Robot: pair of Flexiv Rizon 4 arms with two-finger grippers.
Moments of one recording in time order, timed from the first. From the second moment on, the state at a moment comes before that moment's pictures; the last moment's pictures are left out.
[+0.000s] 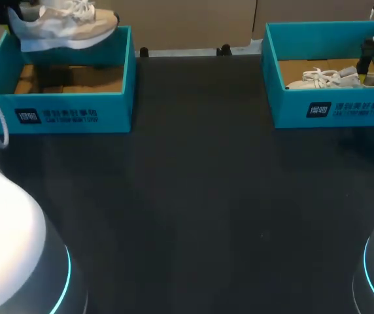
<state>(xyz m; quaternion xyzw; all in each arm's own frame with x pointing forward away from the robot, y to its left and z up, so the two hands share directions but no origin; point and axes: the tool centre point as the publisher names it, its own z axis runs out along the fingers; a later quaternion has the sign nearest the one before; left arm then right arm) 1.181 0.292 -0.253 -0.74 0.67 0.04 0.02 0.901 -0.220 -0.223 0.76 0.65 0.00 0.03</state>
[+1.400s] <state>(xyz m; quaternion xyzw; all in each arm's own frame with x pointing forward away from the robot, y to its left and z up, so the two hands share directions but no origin) 0.927 0.179 -0.167 -0.74 0.65 0.15 -0.09 0.901 -0.220 -0.223 0.76 0.65 0.00 0.03</state>
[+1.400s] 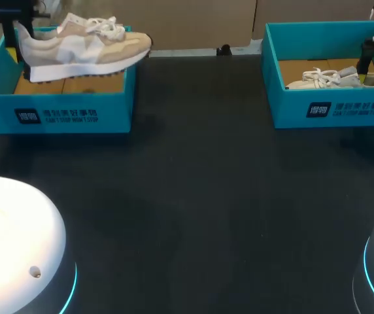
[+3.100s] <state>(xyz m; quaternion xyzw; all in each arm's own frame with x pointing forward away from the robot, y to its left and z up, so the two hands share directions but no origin) 0.761 0.057 -0.212 -0.69 0.72 -0.01 0.11 0.901 -0.220 -0.223 0.76 0.65 0.00 0.03</state>
